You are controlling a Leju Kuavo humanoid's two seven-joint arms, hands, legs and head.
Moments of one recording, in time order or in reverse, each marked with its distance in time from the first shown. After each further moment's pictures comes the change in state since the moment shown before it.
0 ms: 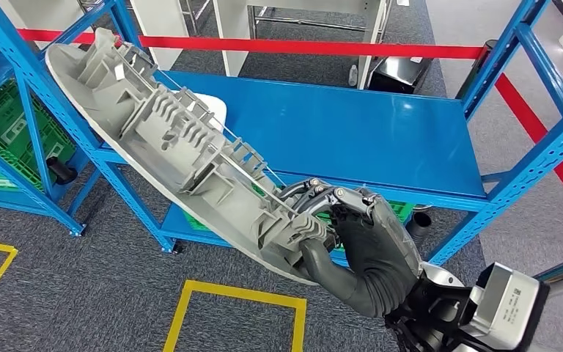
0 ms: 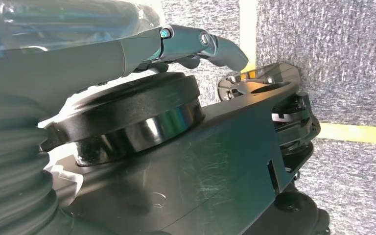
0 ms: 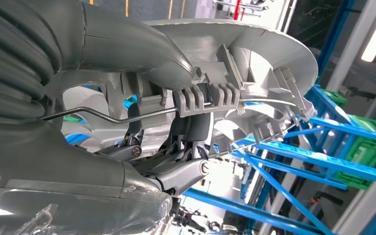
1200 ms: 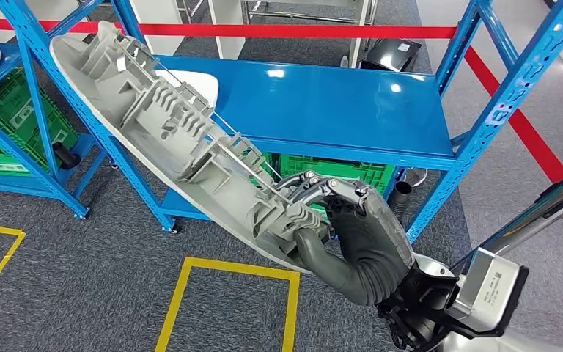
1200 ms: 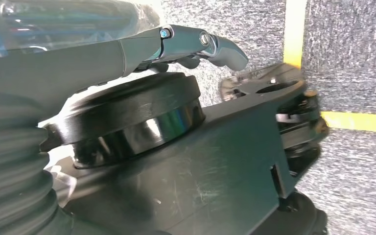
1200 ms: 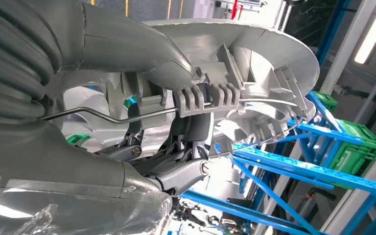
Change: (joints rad) left arm -0.005 -0.001 0.002 0.003 -0.010 0.000 0.003; right arm -0.001 0.007 -0.013 0.024 0.011 -0.004 0.000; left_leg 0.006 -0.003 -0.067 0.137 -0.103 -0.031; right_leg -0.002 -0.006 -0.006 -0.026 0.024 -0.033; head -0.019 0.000
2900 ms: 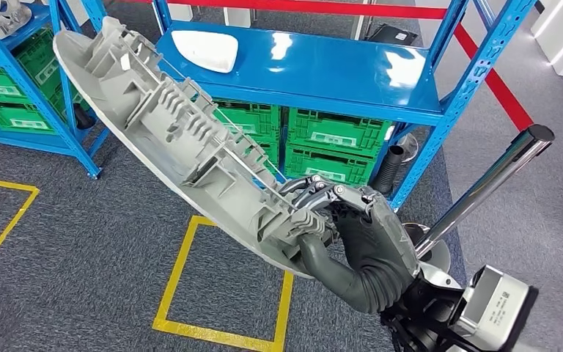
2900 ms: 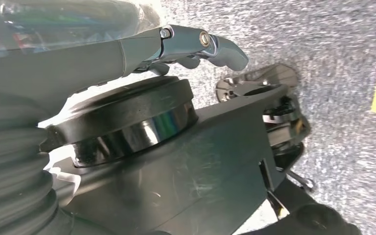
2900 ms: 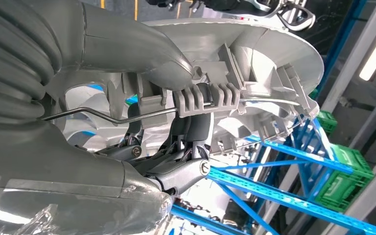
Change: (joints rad) left arm -0.008 0.003 -0.003 0.000 -0.002 -0.001 0.009; right arm 0.024 0.002 0.004 -0.022 0.064 -0.026 0.020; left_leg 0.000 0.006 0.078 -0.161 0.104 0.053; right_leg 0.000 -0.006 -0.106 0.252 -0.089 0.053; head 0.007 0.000
